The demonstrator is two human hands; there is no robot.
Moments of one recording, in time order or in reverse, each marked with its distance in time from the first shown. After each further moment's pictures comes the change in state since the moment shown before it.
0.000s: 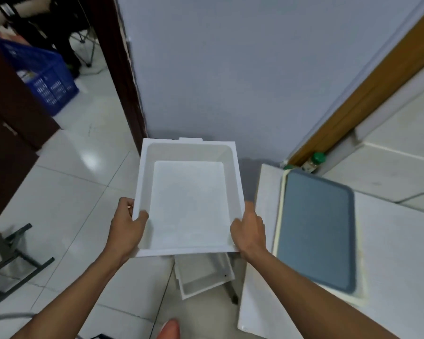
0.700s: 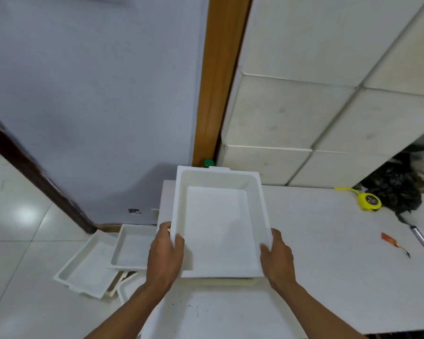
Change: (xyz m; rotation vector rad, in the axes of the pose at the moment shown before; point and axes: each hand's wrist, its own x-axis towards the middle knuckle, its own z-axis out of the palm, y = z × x) left_hand -0.149 0.096 0.250 0.103 -0.289 0.311; right_hand -0.027 0.230 -0.212 0.095 0.319 0.213
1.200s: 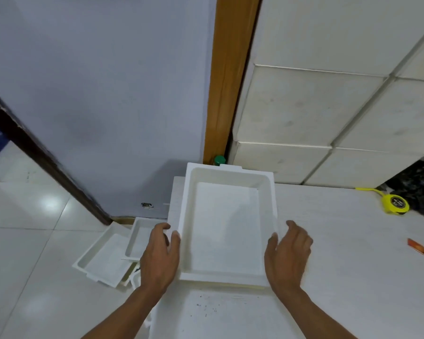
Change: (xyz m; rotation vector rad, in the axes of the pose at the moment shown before) left_hand 0.003 -0.020 -0.016 0.182 0.137 -0.007; right_hand 0.006 -0.014 0.022 -0.224 0.374 -0.180
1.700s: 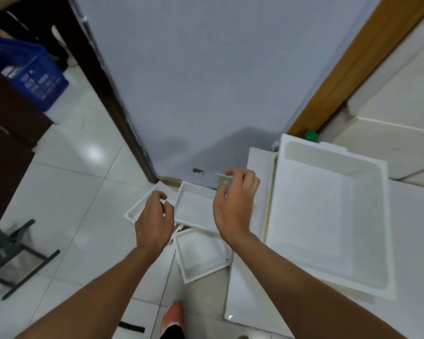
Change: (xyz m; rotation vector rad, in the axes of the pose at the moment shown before) left_hand 0.070 -0.160 -0.108 0.175 0.144 -0.149; right_hand -0.098 -0.254 0.126 0.397 -0.201 -0.327
